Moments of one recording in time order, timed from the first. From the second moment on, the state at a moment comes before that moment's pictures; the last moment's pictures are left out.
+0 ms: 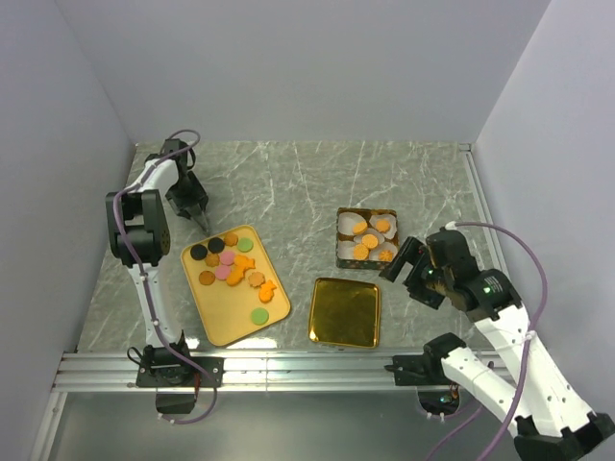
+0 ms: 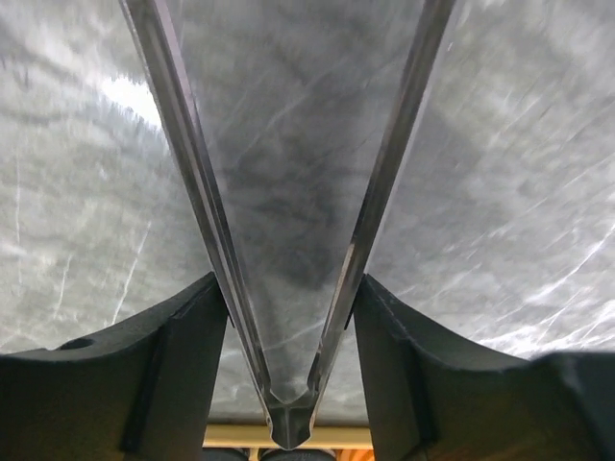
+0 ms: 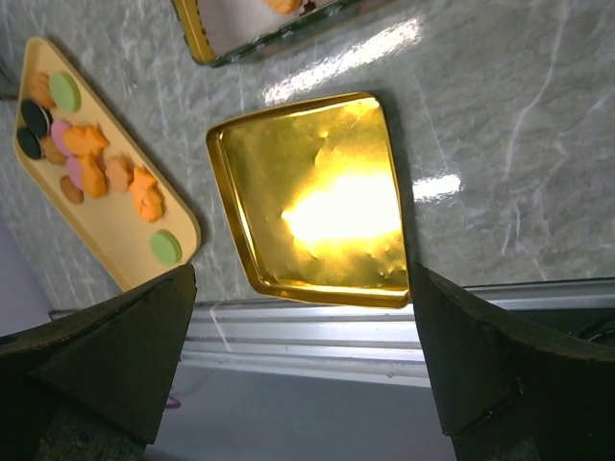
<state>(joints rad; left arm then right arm) 0.08 2.19 1.73 -0.79 -0.09 -0.52 0.40 0.72 0.86 -1.07 0.00 0.91</state>
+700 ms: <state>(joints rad) 0.08 1.81 1.66 -0.90 -0.18 -0.60 0.80 1.37 0.97 -0.78 -0.08 0.77</state>
